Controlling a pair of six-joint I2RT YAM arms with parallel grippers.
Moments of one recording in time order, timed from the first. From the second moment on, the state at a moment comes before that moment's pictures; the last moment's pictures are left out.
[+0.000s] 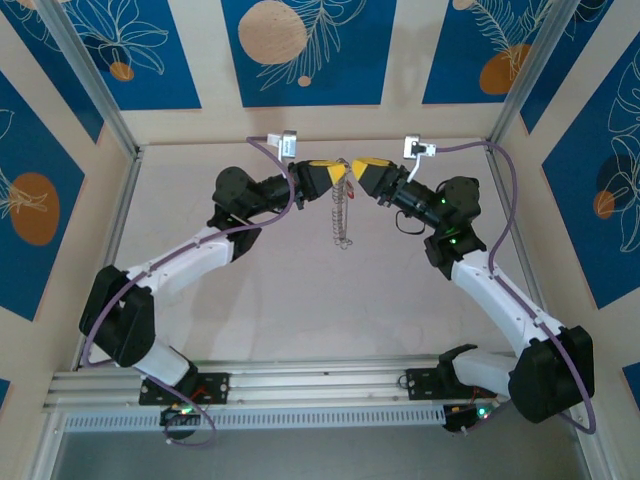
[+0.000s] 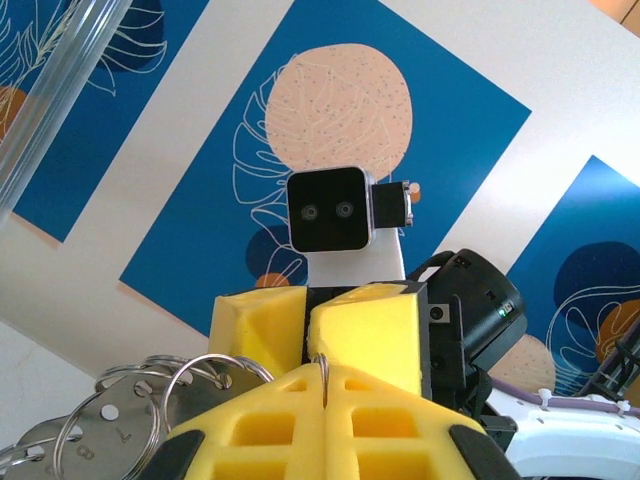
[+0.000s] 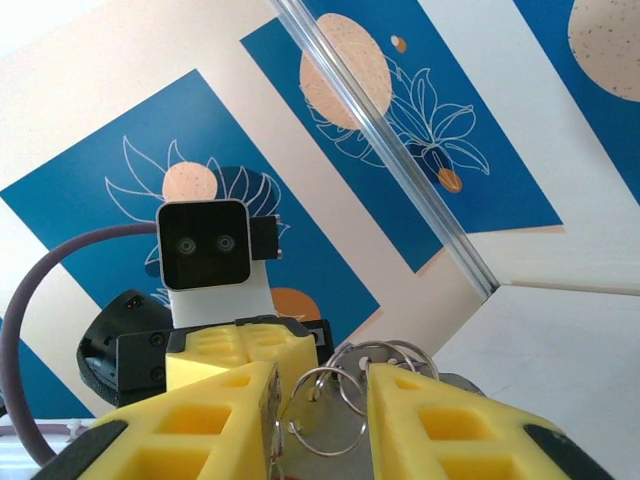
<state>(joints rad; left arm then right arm) -0.62 1.53 1.12 0.84 0.72 -0.89 0.35 1.16 0.88 0.58 -0.65 0.85</state>
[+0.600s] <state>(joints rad) -0.63 1.54 1.12 0.84 0.72 -0.89 0.37 1.17 0.89 0.58 -0.67 0.85</state>
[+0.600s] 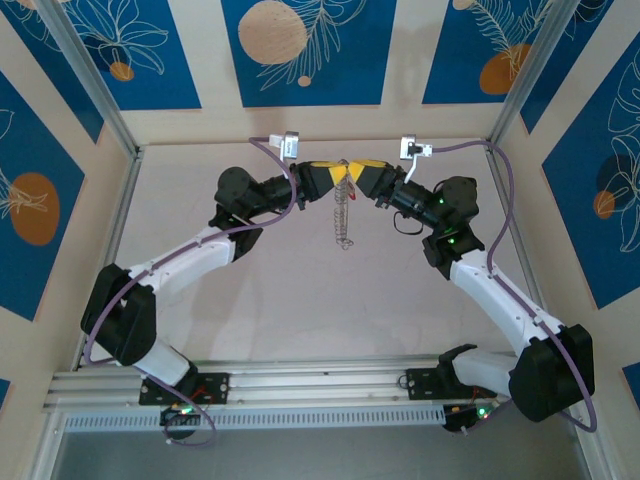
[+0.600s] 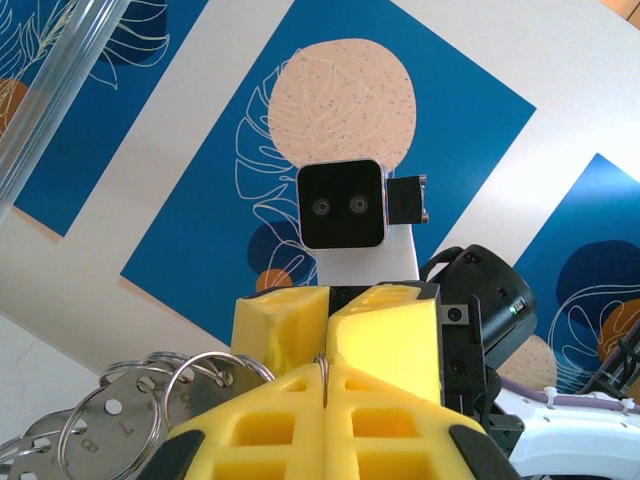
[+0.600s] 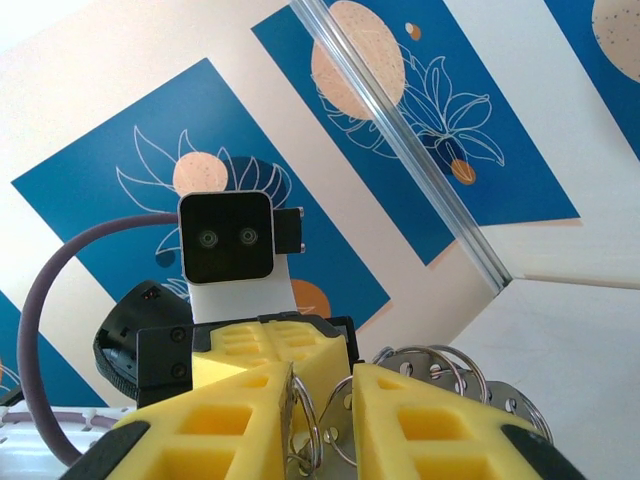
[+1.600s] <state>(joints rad) -0.63 1.54 1.12 0.81 0.71 -0.88 0.37 1.16 0.85 0.61 -0.68 0.83</state>
